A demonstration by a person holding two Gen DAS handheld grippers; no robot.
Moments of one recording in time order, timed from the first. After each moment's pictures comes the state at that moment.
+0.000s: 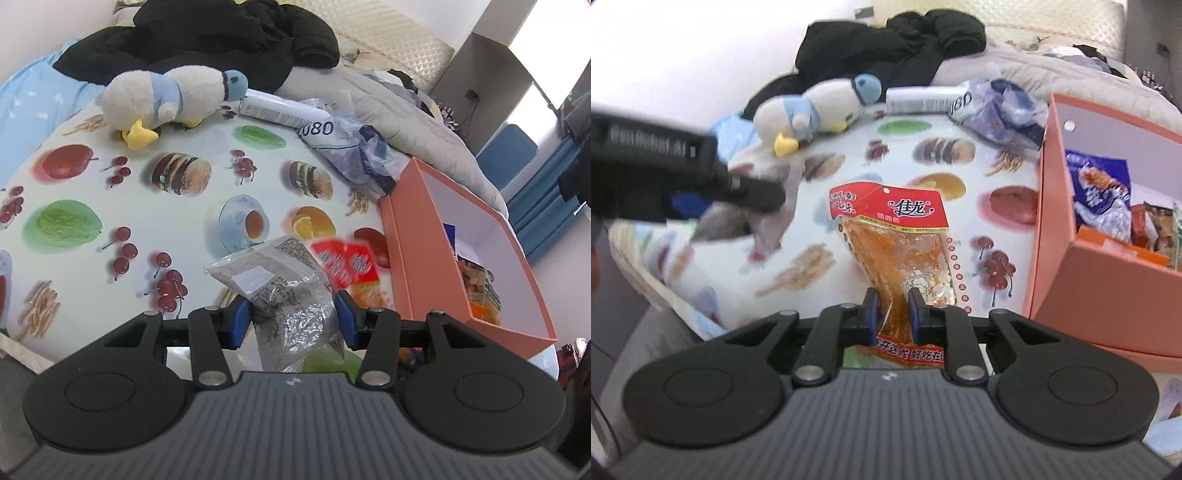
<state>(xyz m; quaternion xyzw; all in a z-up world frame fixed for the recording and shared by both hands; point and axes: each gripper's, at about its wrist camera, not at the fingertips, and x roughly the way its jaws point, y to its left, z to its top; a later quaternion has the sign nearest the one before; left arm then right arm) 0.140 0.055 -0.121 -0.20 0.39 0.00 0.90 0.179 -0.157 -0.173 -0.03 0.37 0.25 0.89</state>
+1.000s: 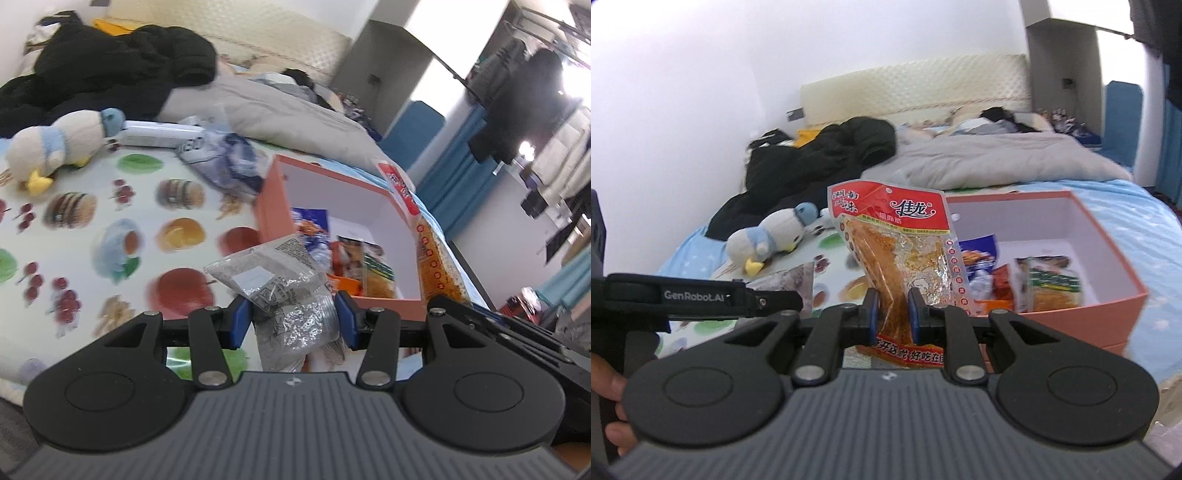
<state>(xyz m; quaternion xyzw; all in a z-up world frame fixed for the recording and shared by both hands) 0.104 -0.049 -0.052 -0.16 0.36 -0.14 0.91 0.096 -0.260 -0.061 0.05 0.25 0.14 0.96</state>
